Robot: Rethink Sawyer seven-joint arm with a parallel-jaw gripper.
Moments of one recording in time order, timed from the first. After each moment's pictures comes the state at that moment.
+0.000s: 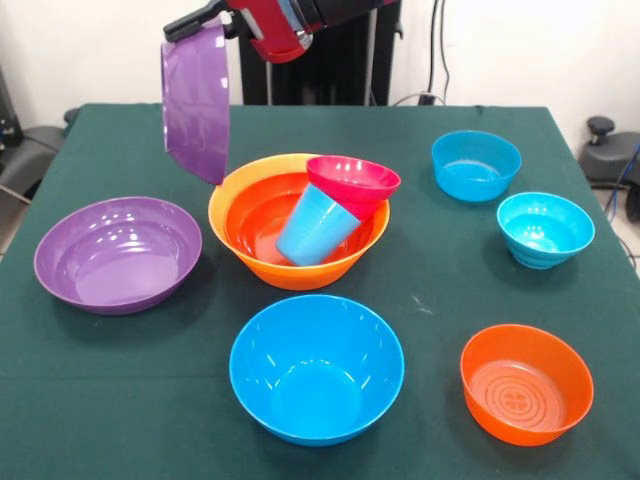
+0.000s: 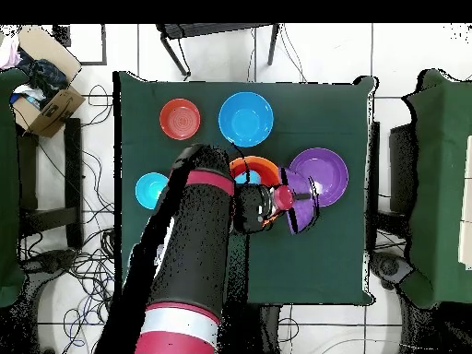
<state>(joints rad) 0.17 -0.54 -0.23 1.36 -1.12 1.13 2.23</state>
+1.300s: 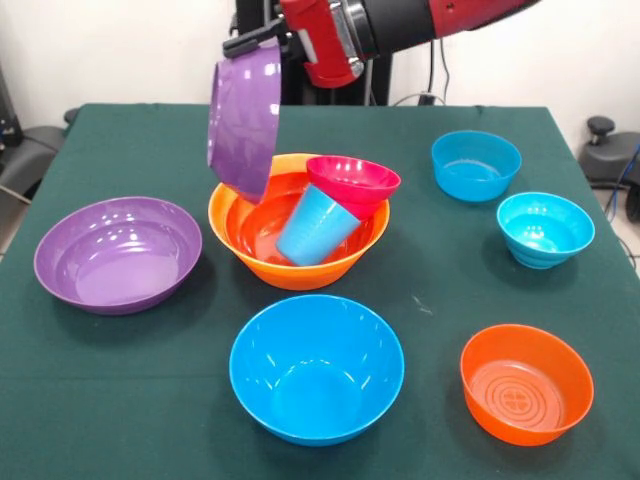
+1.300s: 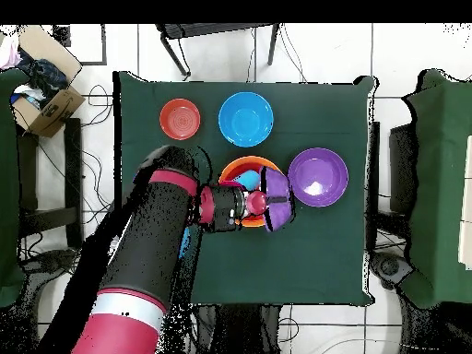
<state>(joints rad) 0.32 -0.38 -0.37 1.26 -0.97 1.16 2.44</state>
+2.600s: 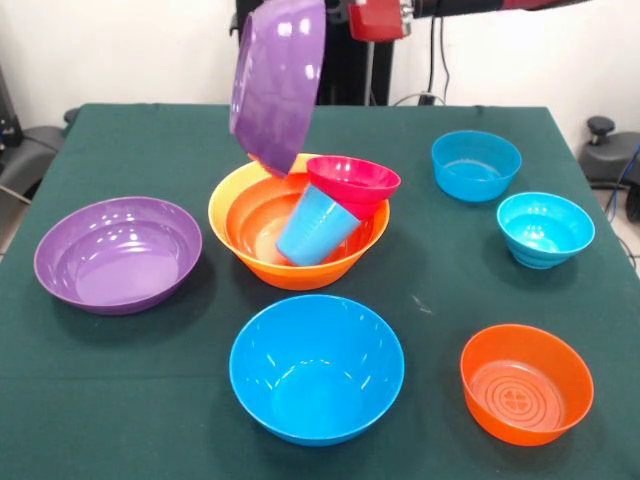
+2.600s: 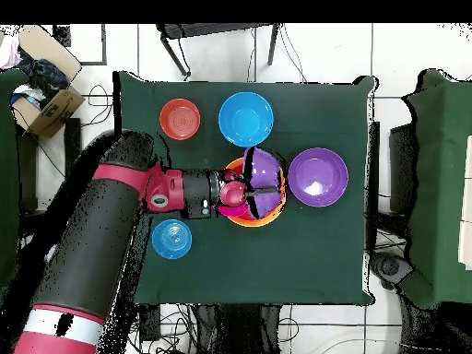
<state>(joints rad) 0.46 -0.27 -0.59 1.07 -0.89 1.32 2.62</state>
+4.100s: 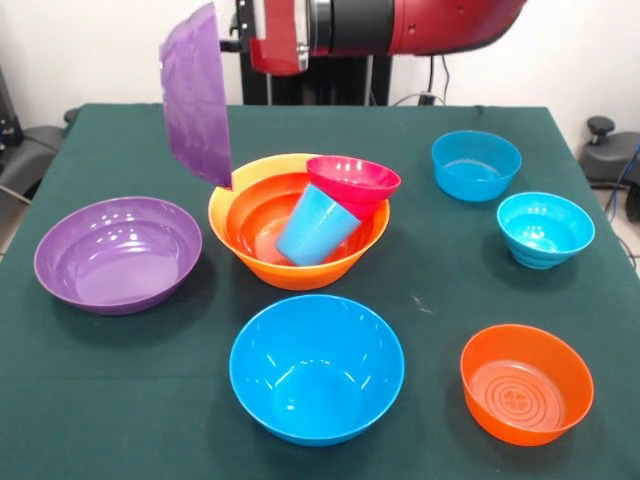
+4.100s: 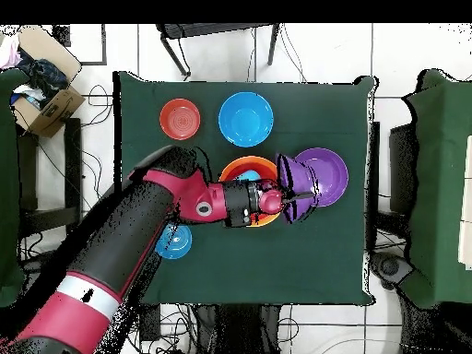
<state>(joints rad) 0.44 -0.05 -0.76 1.12 -0.89 1.10 2.75</state>
